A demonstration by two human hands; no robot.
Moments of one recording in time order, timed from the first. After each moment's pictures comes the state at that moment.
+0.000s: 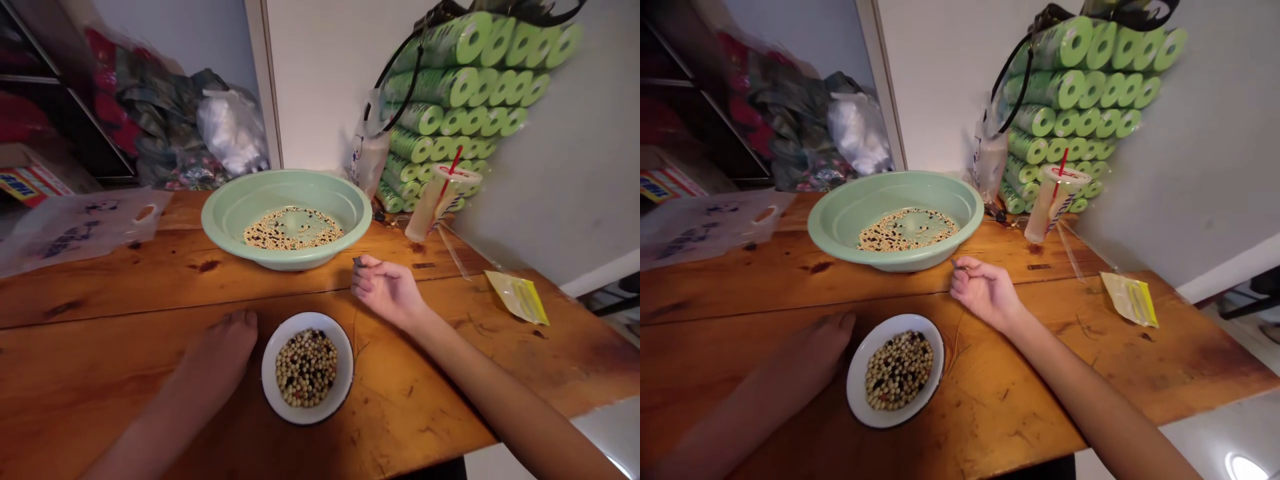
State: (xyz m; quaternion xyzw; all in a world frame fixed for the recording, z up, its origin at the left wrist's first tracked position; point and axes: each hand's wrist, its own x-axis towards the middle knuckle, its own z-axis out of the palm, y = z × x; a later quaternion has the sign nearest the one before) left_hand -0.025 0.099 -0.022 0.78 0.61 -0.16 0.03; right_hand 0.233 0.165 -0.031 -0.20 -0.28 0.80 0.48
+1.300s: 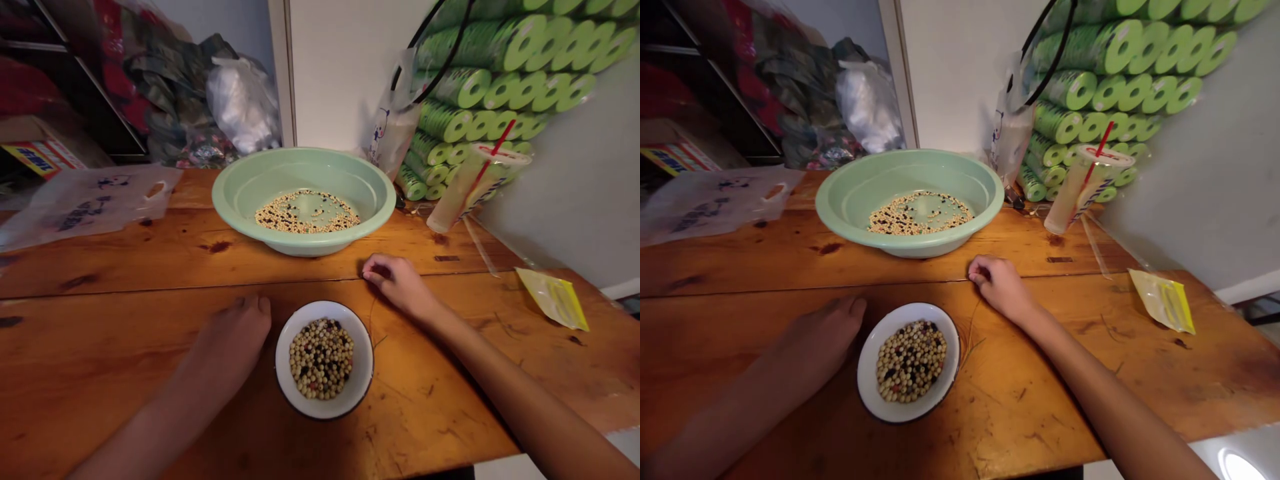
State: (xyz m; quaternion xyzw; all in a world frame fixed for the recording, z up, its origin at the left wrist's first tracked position) left_hand -0.024 0.099 -0.023 0.78 0.61 -0.16 0.02; right_hand 0.243 0.183 -0.062 -0.50 -0.77 0.26 0.29
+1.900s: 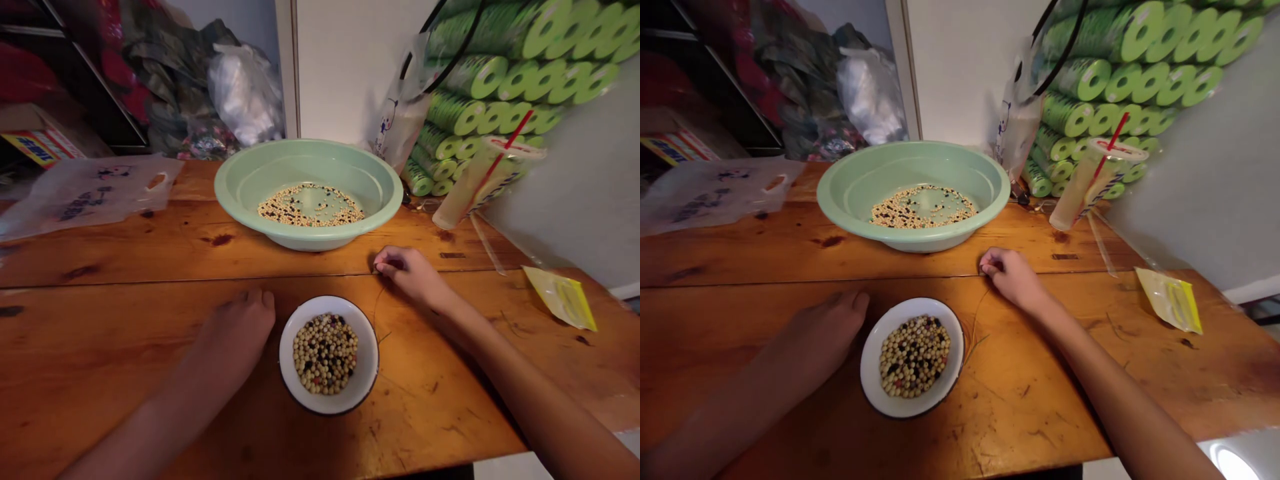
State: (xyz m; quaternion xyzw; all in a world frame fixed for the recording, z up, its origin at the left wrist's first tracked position) left_hand -0.020 0.097 -0.018 0.77 0.61 -0.17 0.02; right_hand 0.255 0.193 -0.060 -0.53 -0.76 0.27 0.26
